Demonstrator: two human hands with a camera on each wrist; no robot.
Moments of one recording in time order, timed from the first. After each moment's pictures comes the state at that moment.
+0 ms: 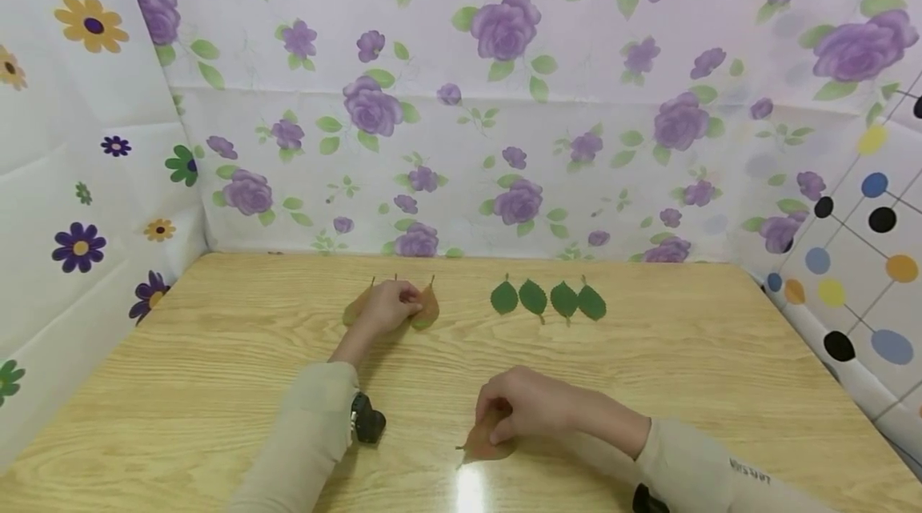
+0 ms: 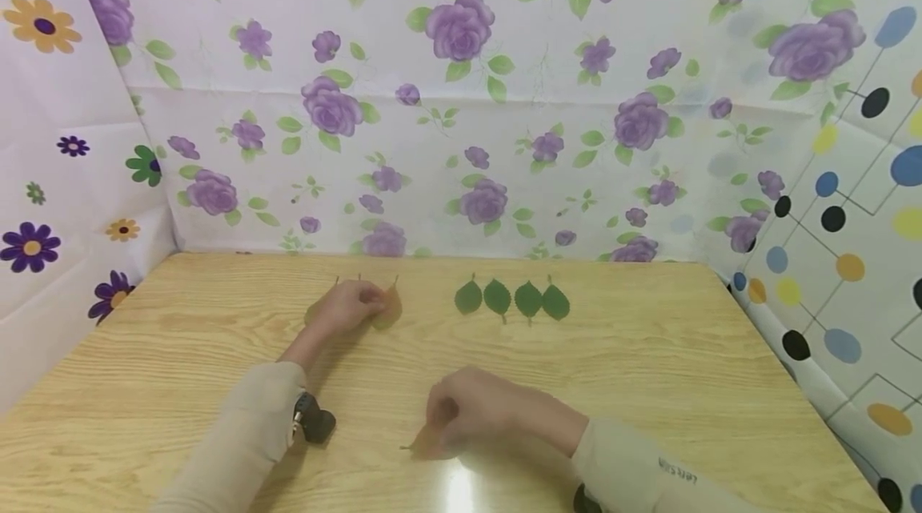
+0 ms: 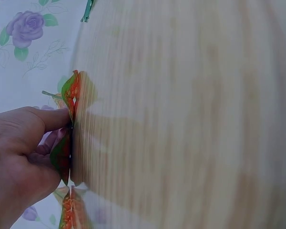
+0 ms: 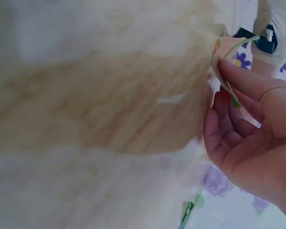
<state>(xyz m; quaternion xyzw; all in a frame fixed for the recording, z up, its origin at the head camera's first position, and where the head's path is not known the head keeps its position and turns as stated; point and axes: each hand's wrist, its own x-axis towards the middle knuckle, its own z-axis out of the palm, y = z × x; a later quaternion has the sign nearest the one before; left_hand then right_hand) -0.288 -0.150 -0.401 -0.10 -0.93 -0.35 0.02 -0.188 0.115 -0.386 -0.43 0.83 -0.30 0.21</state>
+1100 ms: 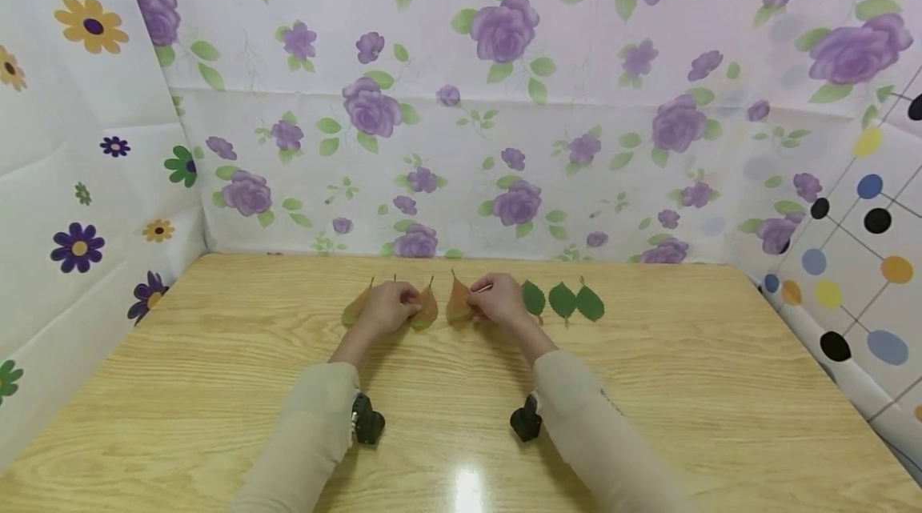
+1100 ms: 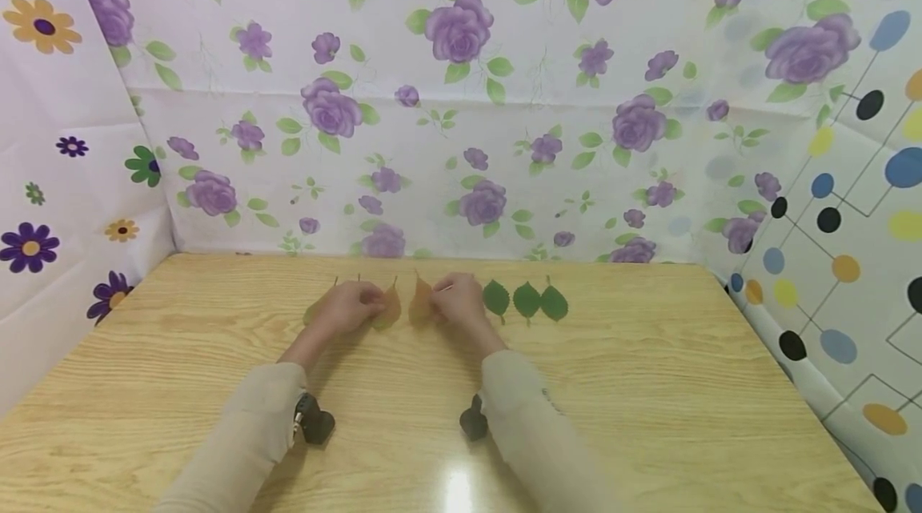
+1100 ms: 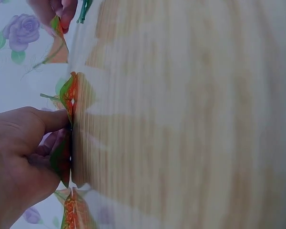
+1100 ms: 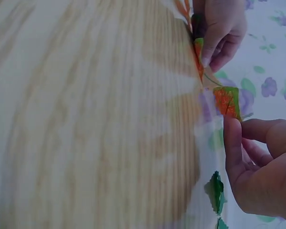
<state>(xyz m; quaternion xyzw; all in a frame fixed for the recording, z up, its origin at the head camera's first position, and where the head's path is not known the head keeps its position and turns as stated) -0.290 -0.148 -0.404 -0.11 -0.94 -0.31 0.03 -0.301 0.060 -0.398 -0.03 0.82 -0.57 0.04</state>
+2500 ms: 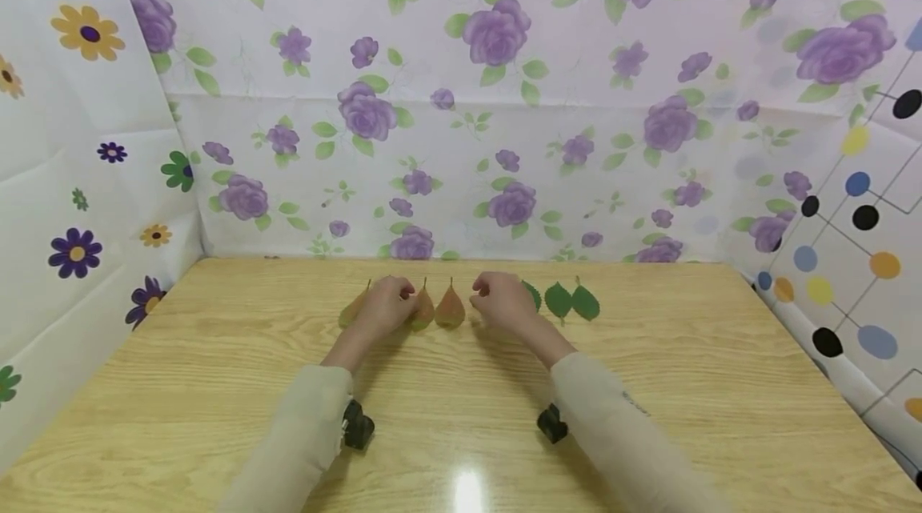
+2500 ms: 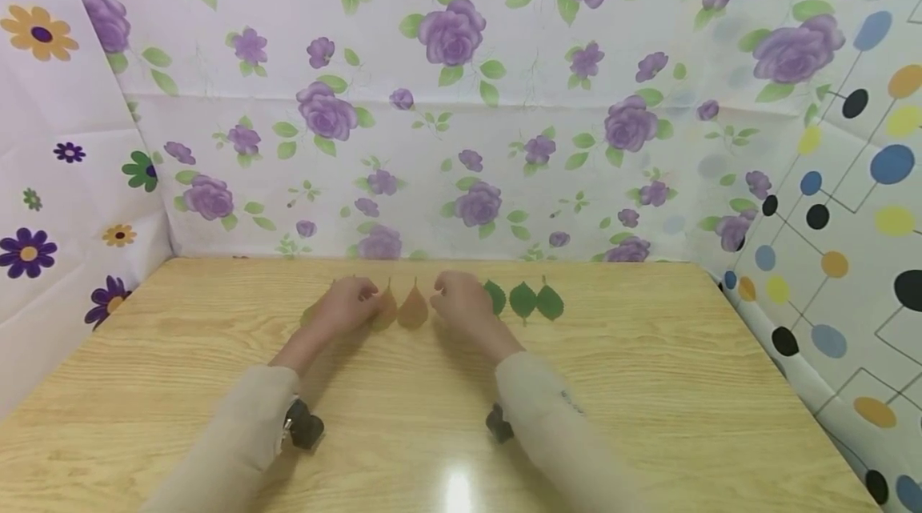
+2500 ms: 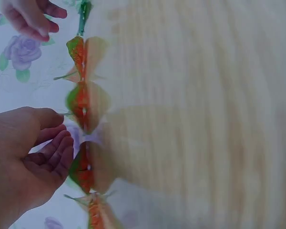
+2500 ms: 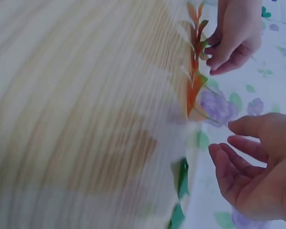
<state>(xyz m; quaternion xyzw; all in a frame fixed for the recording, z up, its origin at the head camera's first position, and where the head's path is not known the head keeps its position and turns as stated) -0.283 -0.143 -0.390 -0.12 -0.94 -0.31 0.06 -0.280 0.077 -0.370 -0.16 0.94 -0.29 -0.04</state>
